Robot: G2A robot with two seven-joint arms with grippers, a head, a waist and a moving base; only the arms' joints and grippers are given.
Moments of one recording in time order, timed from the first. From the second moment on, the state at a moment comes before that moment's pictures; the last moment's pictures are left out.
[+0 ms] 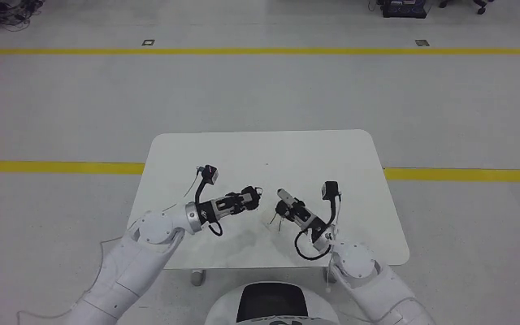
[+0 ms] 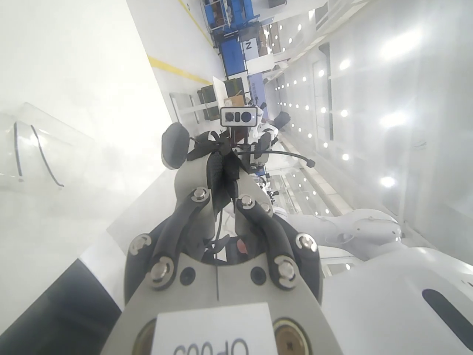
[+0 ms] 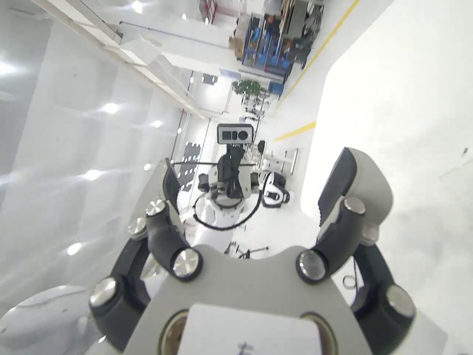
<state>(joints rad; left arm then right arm) 1.41 -1.03 -1.08 -1.54 -0.37 -0.34 -0.77 -1.62 -1.21 1.05 -1.60 0.15 -0.34 0.34</state>
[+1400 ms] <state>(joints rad) 1.25 -1.08 -0.91 -1.33 -0.76 -0.28 -1.11 -1.44 -1.24 1.11 -1.27 0.75 -0.34 1.10</state>
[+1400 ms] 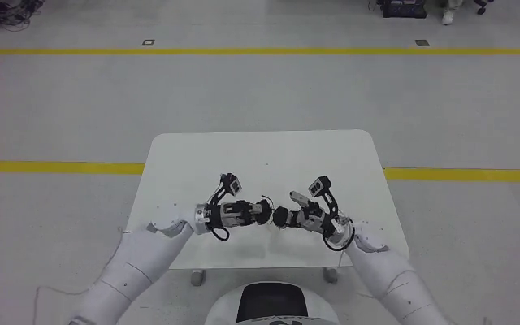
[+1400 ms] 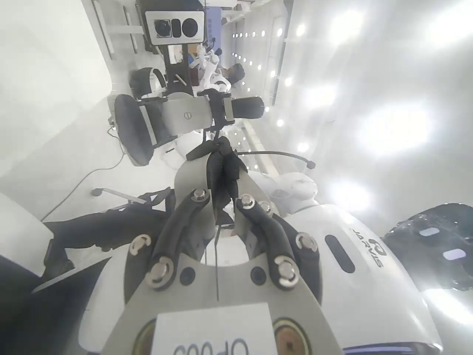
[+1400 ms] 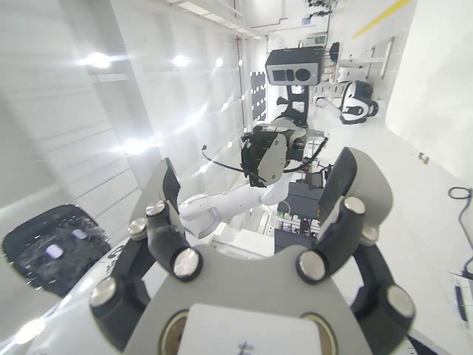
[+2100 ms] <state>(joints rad) 1.24 -1.10 -0.89 -1.29 -0.88 -0.26 -1.13 -1.43 -1.25 1.11 -1.24 0.83 -0.34 1.17</state>
